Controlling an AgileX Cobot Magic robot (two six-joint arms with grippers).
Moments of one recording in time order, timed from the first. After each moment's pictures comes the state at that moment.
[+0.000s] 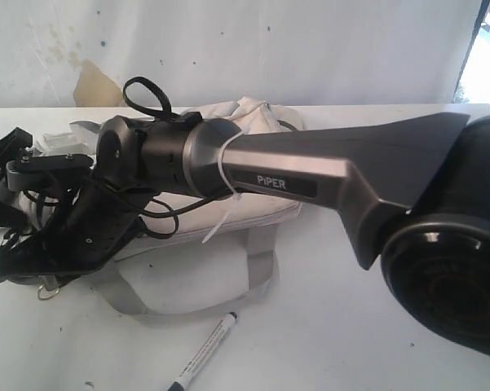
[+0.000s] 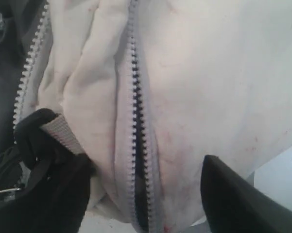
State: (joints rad) left arm 0.19 1.79 -1.10 -0.86 0.98 0.42; right arm 0.96 2.24 -1.79 0.55 0.72 -0.18
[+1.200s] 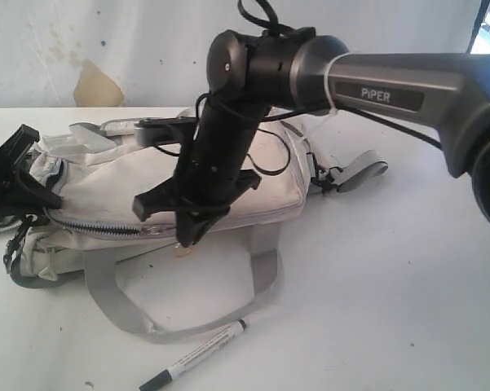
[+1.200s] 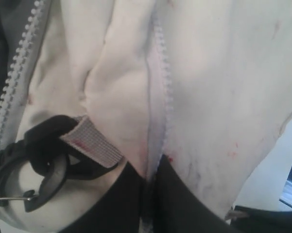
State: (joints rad) left arm 0.18 1.82 -1.07 -0.97 0.98 0.39; right arm 0.68 2.14 -1.79 0.35 1.15 -0.16
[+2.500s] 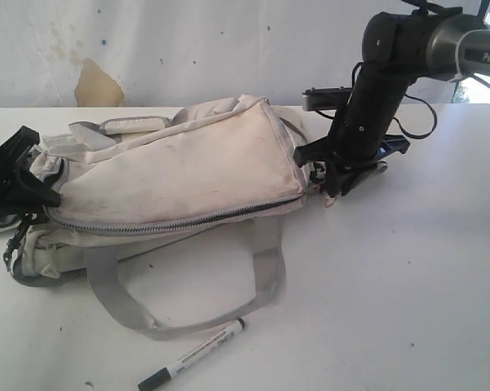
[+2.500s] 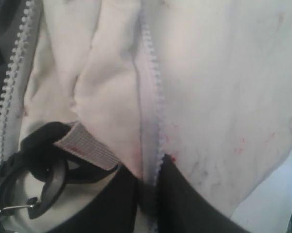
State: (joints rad) left arm 0.18 1.82 -1.07 -0.98 0.96 0.48; right arm 0.28 2.18 -1.79 0.15 1.16 -0.13
